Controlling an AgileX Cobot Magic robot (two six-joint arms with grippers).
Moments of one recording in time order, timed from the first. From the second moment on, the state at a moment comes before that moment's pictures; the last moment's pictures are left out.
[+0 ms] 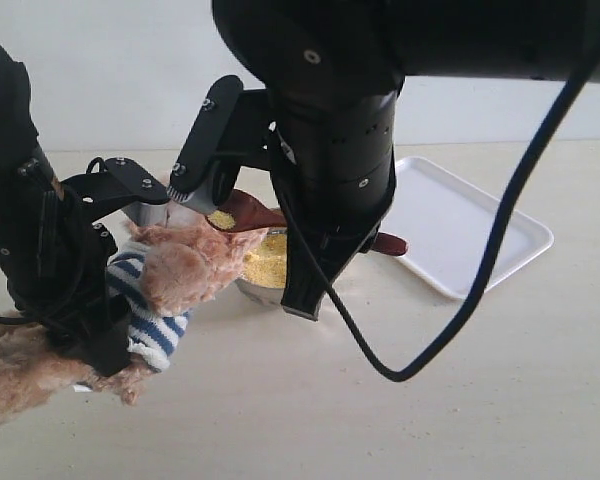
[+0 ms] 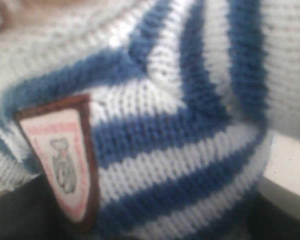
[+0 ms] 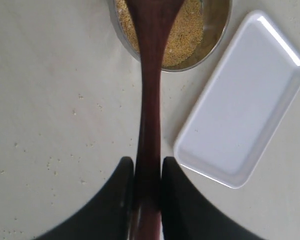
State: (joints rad) left arm -0.45 1.61 -1.06 -0.08 1.04 0.48; right arm 1.01 1.72 -1.48 -0.45 1.22 -0.13
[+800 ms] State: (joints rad) left arm -0.45 1.61 -1.06 -0.08 1.04 0.48; right arm 1.06 1.72 -1.48 -0.49 1.18 -0.13
